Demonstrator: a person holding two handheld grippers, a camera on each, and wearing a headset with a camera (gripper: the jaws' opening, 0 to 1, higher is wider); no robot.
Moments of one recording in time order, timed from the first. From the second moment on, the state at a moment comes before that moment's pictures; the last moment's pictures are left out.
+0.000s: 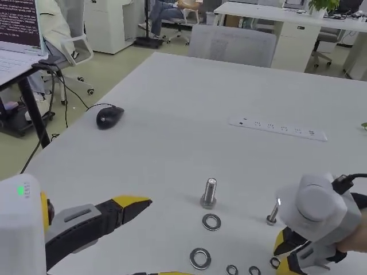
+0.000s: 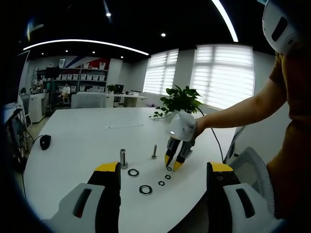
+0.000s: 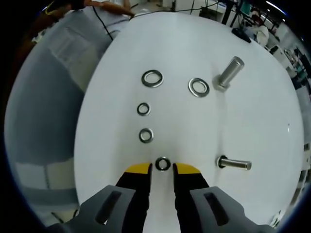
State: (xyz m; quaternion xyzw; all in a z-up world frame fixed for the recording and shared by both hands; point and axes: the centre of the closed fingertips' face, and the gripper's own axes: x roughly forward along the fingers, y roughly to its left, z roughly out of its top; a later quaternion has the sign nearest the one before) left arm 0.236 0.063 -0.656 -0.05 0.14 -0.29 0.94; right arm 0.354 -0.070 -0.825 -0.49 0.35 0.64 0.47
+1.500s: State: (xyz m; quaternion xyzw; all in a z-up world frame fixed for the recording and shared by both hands) left arm 0.235 0.056 -0.659 -0.06 0.14 -0.29 0.94; right arm 0.401 -0.076 -0.779 -0.49 0.35 0.61 0.52
